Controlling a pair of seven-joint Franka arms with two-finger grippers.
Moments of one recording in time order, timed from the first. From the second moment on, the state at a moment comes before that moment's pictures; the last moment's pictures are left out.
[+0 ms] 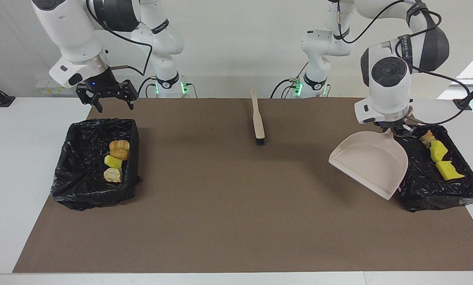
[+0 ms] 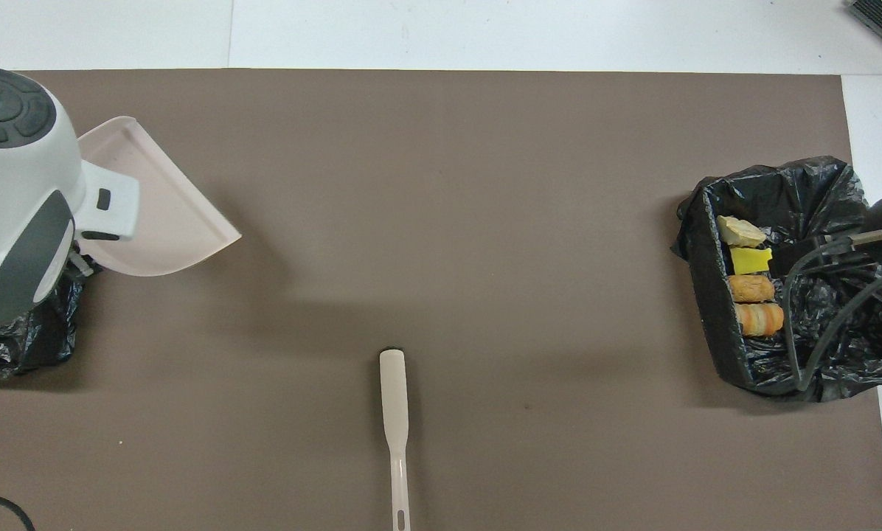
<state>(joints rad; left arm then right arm) -0.25 0.13 0.05 -1.70 0.39 1.62 0.46 -0.24 -0.03 0.22 -1.65 -0.02 1.57 -0.13</state>
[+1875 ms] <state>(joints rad) -0.63 0.44 0.08 -1.61 -0.10 2.06 -0.48 -0.02 -0.03 0.00 -1.64 -0.02 1.57 -0.13</state>
